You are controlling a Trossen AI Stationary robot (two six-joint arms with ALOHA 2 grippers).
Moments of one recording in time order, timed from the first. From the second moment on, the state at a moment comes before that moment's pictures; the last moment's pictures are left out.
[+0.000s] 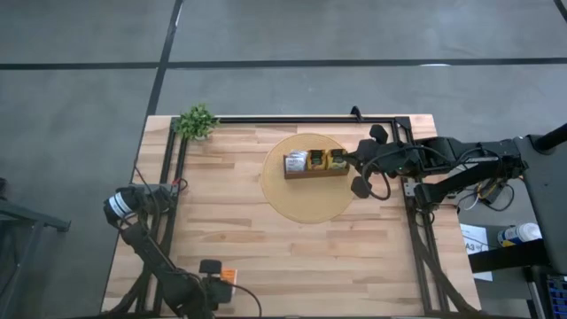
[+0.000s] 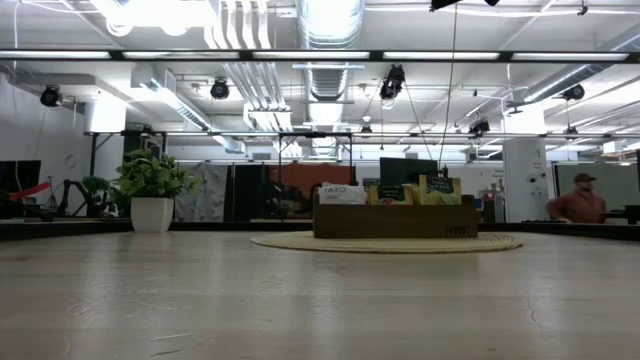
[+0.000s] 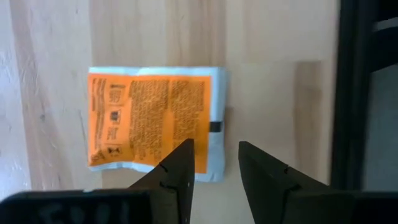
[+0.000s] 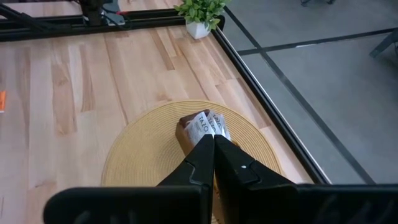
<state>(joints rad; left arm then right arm) -0.99 1.87 1.26 -0.74 -0.19 -0.97 0.14 1.12 1.30 -0.86 0.50 0.23</state>
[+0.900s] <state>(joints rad) -0.96 1.84 1.21 -0.84 -0.16 -0.81 0.14 1.12 1.30 -0.86 0.50 0.23</state>
